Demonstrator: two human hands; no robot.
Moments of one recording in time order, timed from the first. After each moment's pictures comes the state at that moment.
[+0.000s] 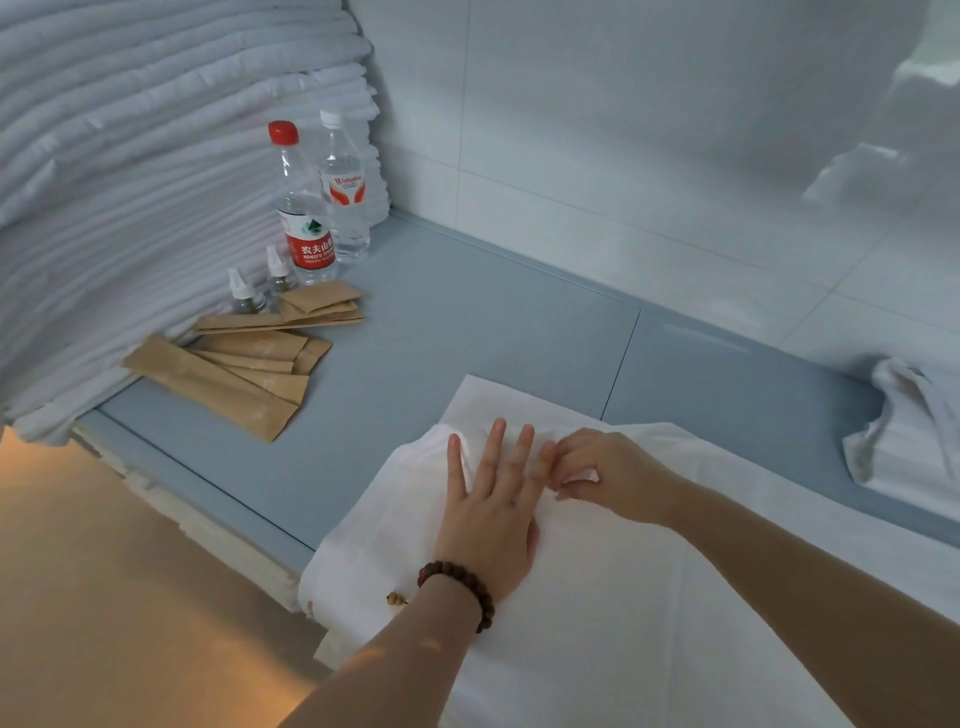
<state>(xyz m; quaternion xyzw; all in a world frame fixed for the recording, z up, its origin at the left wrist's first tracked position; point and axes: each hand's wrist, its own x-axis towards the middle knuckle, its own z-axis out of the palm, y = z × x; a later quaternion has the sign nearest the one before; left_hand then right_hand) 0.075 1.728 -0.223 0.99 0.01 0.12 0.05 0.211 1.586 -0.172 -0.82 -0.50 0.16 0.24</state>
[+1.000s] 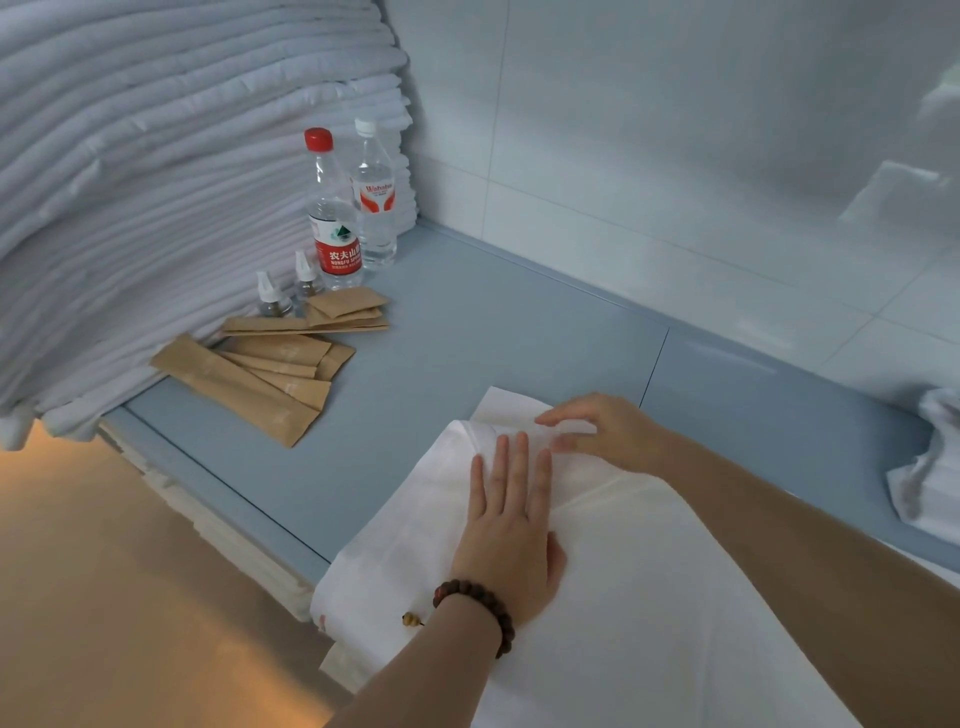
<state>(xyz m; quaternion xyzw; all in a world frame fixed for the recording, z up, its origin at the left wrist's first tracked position) 0.075 1.727 -0.222 0.99 0.07 0.08 0.09 0.255 1.638 -0.164 -0.84 -0.43 0.18 0.26</state>
